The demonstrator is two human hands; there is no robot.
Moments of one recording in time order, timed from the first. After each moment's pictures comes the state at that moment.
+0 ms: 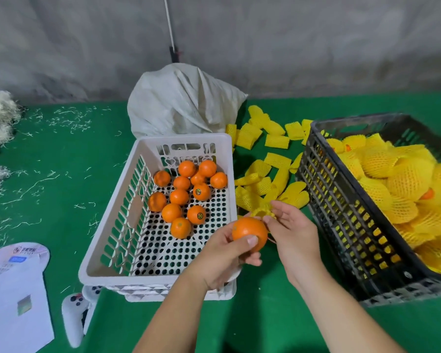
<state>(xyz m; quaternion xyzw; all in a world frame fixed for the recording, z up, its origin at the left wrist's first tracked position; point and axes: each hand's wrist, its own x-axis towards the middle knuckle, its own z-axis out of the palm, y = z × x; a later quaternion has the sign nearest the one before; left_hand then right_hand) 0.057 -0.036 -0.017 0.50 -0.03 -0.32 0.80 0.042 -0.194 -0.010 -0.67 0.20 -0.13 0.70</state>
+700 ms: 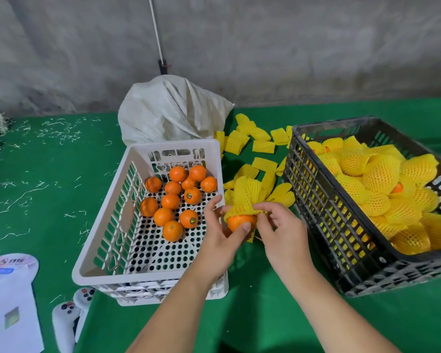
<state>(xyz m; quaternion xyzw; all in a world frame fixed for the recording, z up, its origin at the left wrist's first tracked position) 0.050 -0.054 -0.029 0.63 -0.10 -0.12 0.76 0.015 -0.197 0.005 -0.83 0.08 -0.22 0.50</state>
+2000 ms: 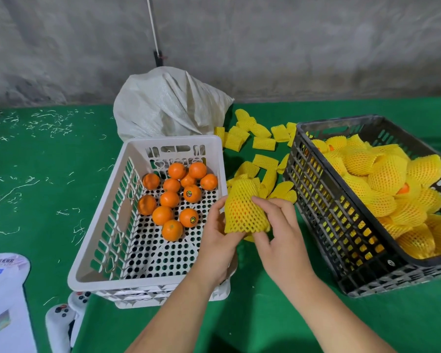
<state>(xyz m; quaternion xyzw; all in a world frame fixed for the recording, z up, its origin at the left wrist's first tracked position) 0.064 -0.055 -0.036 0.50 -0.04 -0.12 0.86 0.017 -0.184 -0.005 -0.88 0.00 -0.24 0.41</state>
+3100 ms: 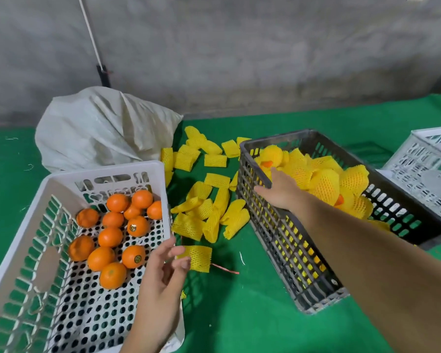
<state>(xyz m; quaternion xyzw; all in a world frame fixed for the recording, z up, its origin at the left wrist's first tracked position) 0.062 -0.065 -0.035 0.67 -0.03 -0.06 0.74 0.174 -0.402 0.014 -0.95 0.23 0.07 0.19</state>
